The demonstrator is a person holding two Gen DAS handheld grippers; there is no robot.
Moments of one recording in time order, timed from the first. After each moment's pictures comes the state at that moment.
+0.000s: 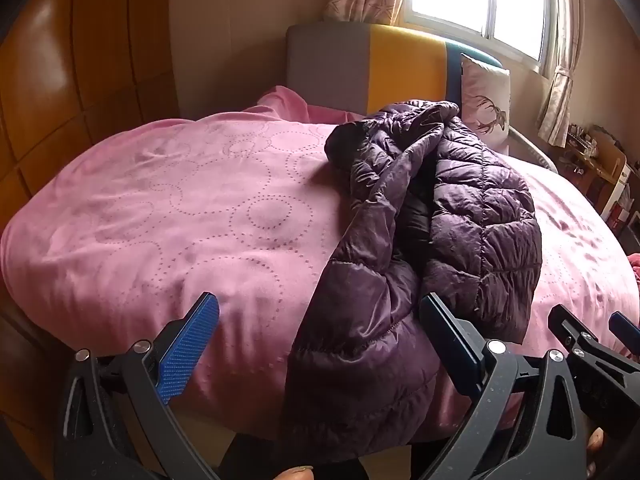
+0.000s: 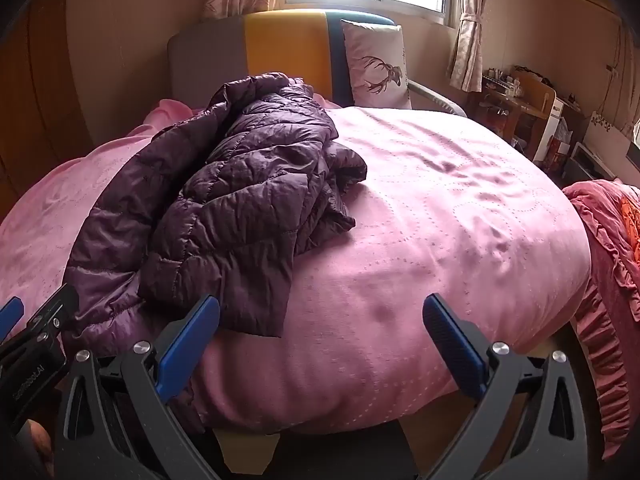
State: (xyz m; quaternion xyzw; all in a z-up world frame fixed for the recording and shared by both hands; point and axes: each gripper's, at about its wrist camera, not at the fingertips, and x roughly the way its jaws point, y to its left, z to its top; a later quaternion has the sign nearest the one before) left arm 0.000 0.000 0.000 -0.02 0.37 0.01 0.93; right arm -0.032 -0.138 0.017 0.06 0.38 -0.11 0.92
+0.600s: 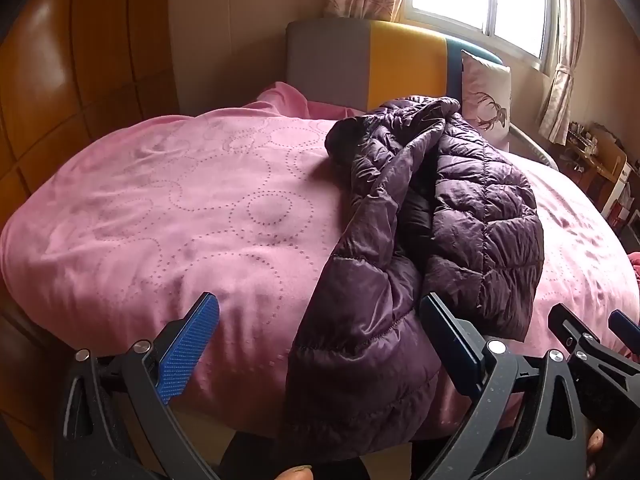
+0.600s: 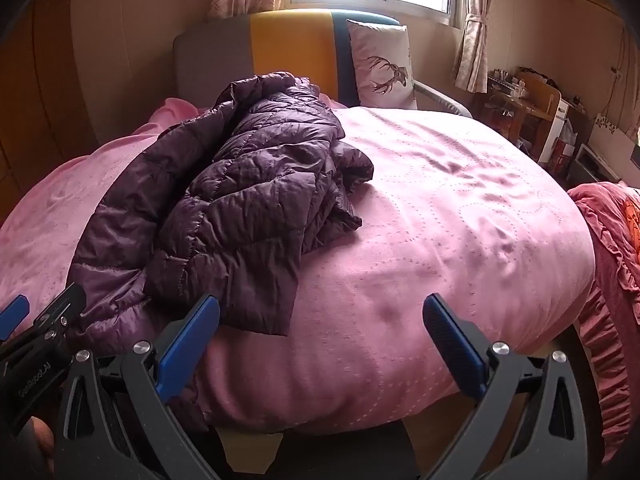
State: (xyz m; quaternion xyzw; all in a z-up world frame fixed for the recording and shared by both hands) left arm 0.000 0.001 -0.005 -0.02 0.37 0.01 0.93; right arm -0.032 -0.135 0.017 0.06 0.38 -0.10 0.92
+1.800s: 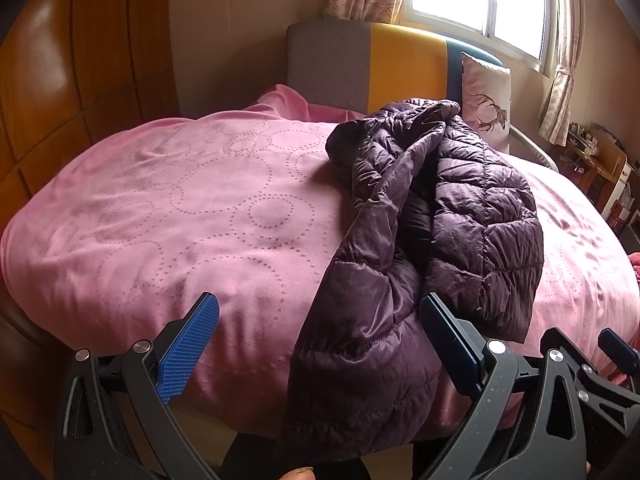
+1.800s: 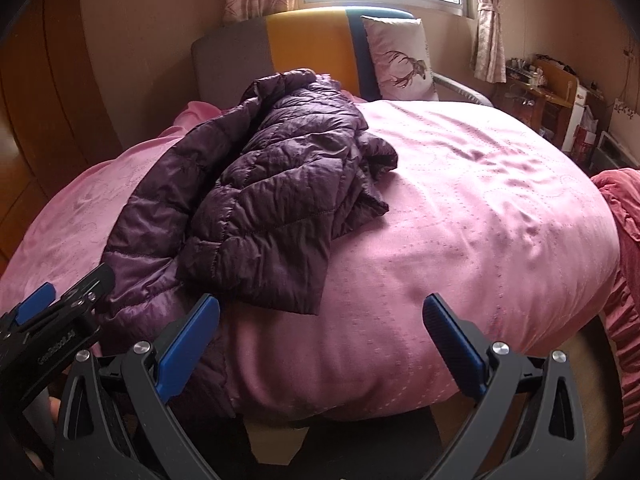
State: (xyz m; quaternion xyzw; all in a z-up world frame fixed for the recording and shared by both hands) left arm 0.001 0.000 0.000 -0.01 0.36 0.01 0.93; right arm -0.049 -0.131 0.011 0.10 0.38 -0.04 0.92
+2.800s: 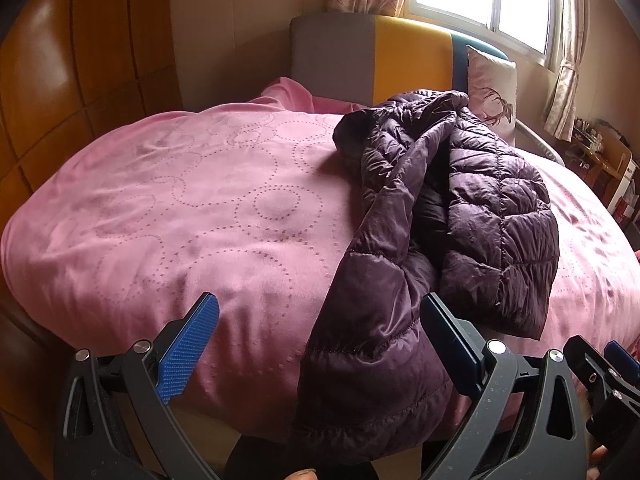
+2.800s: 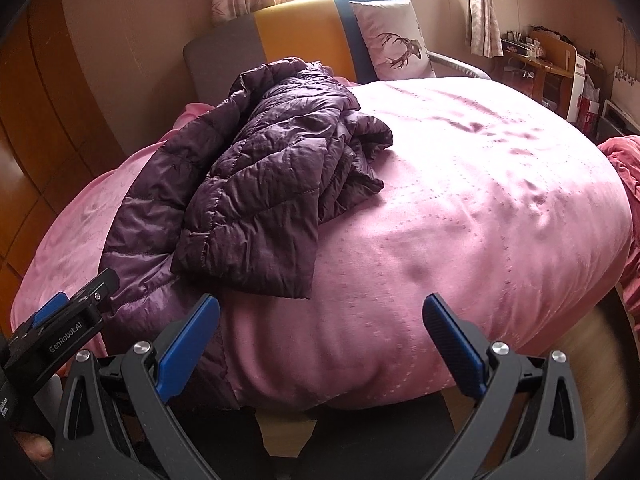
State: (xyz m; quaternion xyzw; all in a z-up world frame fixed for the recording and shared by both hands) left arm 0.008 0.006 -0.011 -0.01 0.38 0.02 0.93; right arm -0.051 -0.150 0.000 0.14 0.40 -0.04 0.91
